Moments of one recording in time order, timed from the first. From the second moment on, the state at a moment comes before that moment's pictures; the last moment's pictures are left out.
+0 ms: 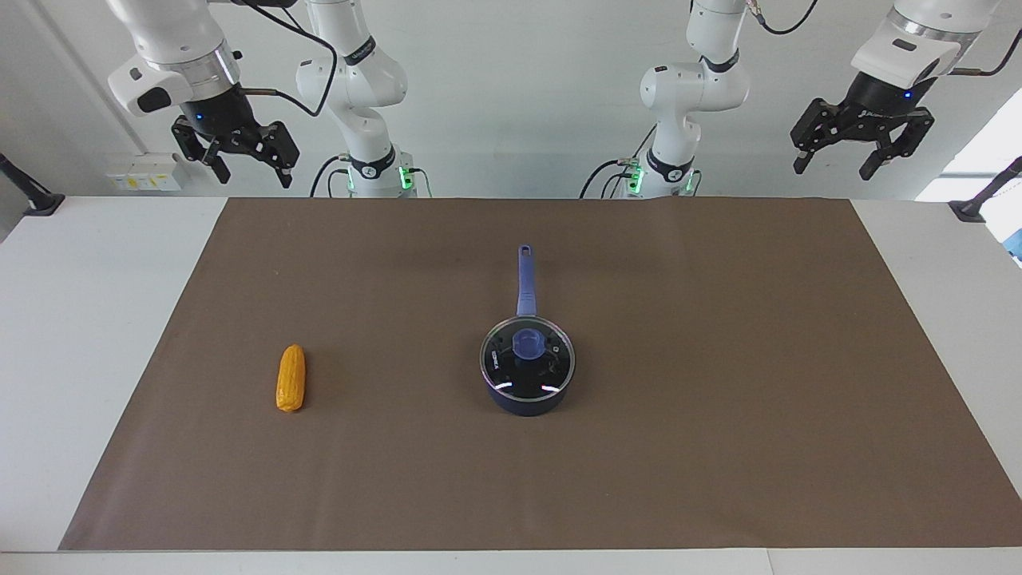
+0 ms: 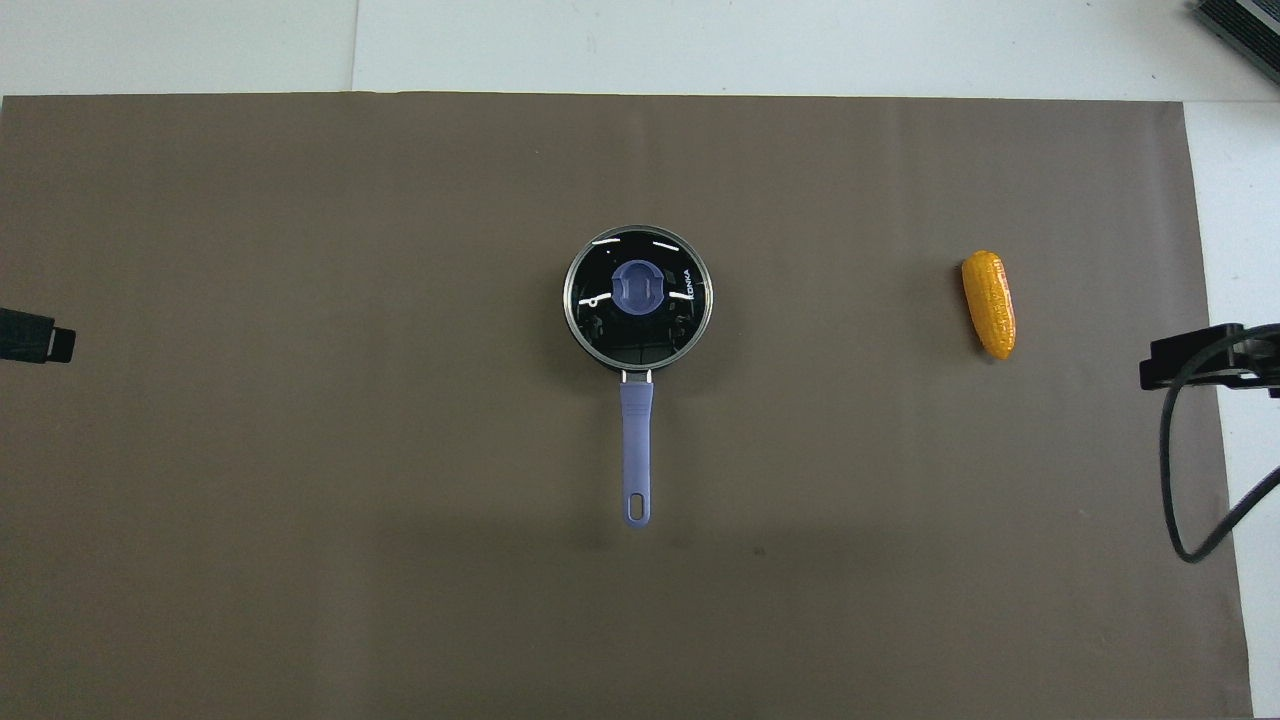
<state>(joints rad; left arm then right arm) -0.04 -0.04 -0.02 -1.41 -0.02 1.43 0.13 0.00 -0.09 -0.01 -1.58 -0.02 1.46 0.07</state>
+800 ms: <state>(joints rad) -0.26 0.10 -0.03 -1.42 -0.02 1.66 0.02 -0.01 -0.09 -0.03 -1.58 -0.02 1.46 0.07</state>
